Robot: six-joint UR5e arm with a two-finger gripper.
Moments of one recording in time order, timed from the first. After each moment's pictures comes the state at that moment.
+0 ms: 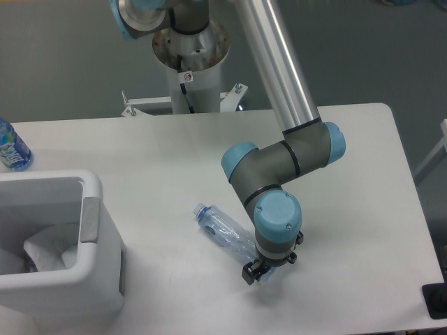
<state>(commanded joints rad) 2.43 -2.28 -1.39 -0.99 1.64 -0.22</state>
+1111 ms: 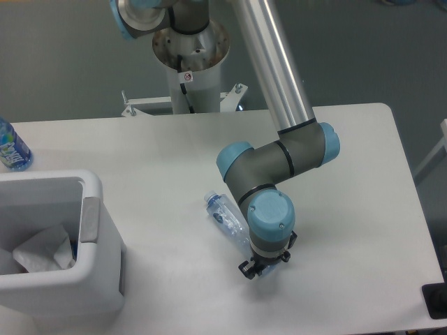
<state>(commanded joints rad) 2.43 -2.26 -1.42 -0.99 1.64 -0.21</state>
